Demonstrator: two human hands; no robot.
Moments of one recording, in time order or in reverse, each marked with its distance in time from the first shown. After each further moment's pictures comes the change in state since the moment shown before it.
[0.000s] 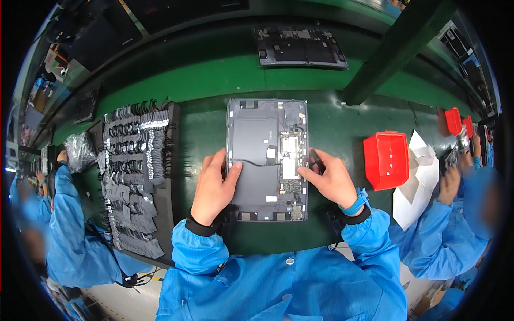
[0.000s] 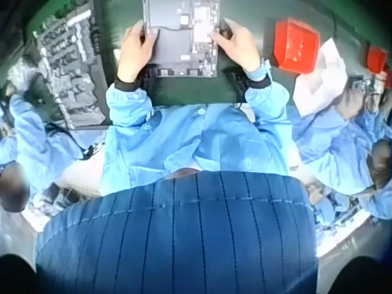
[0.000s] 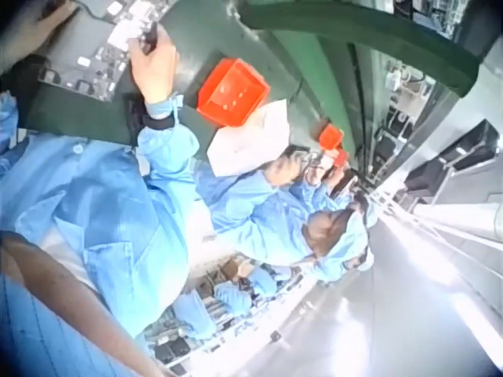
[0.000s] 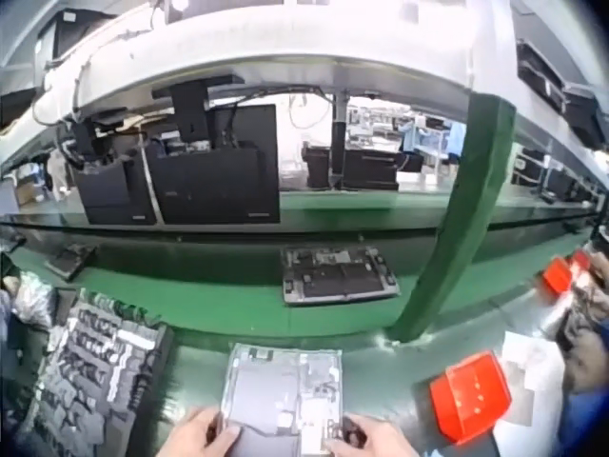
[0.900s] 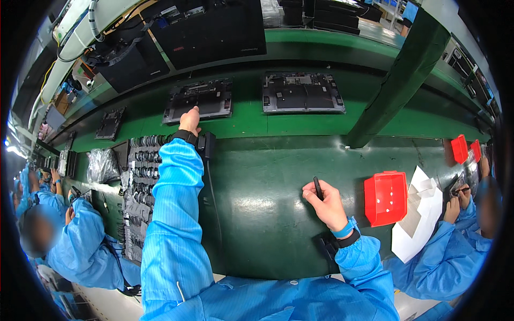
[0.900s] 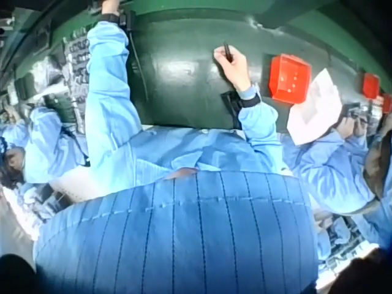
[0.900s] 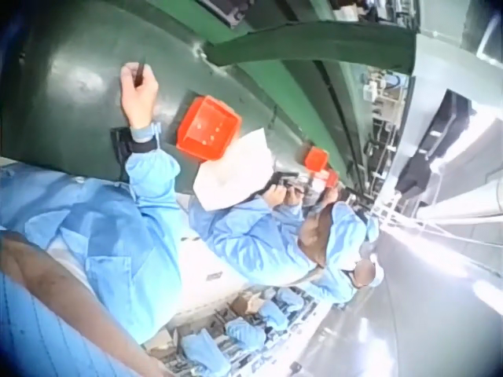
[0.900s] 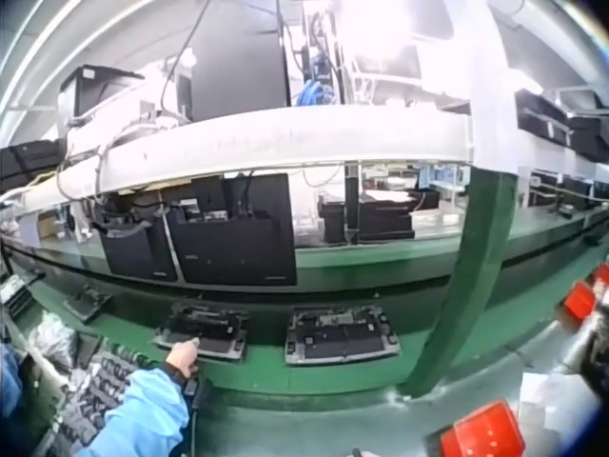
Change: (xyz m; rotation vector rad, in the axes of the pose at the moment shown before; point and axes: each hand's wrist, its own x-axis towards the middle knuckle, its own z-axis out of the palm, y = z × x) left_hand 0.276 -0.090 -0.080 -0.399 0.542 -0.637; right_hand 0.023 0.027 0.016 0.487 0.056 -0.031
